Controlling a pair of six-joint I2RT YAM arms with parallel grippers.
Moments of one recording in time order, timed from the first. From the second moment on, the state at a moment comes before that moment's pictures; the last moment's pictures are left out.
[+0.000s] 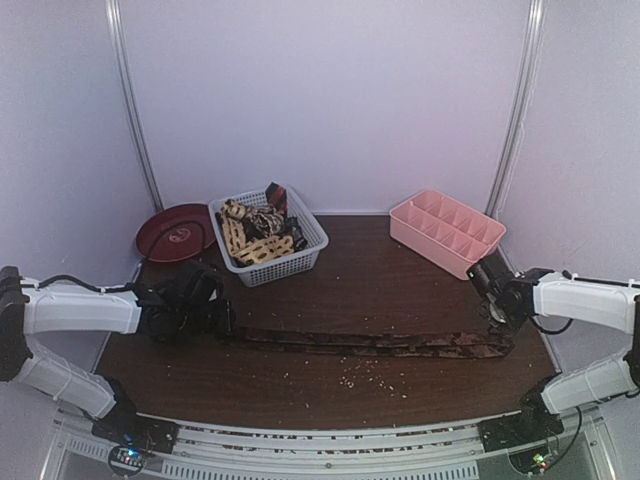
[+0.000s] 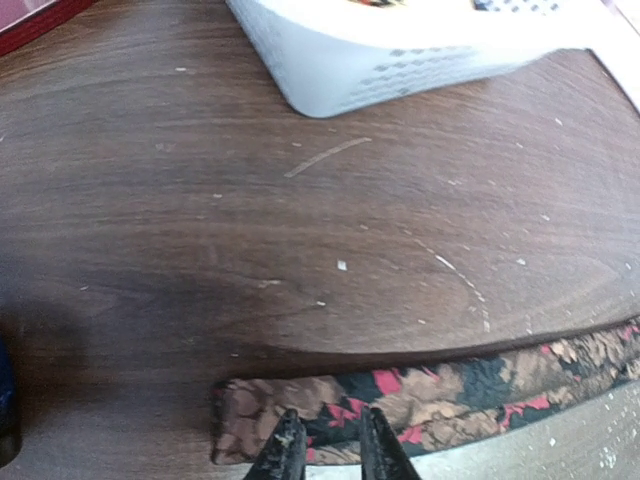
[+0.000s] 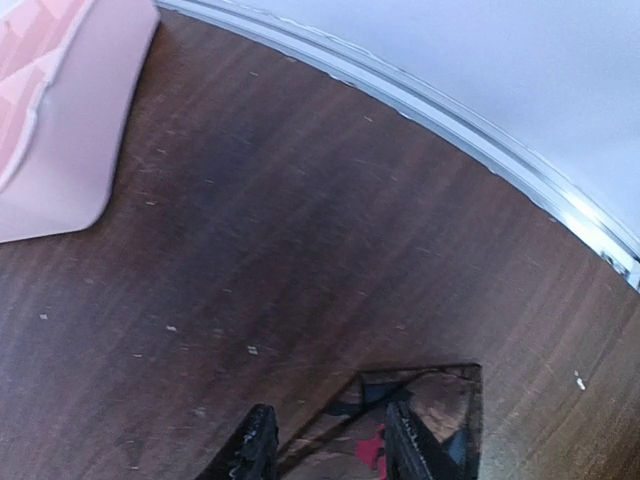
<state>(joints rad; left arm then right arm) -0.73 1.30 0.61 -0.19 -0.24 -0.66 0.41 1.23 0.64 -0.64 0.65 1.23</state>
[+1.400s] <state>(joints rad) -0.73 1.37 0.68 -0.25 -0.17 -0.60 0.53 1.51 0.81 -0.39 0.63 1.09</state>
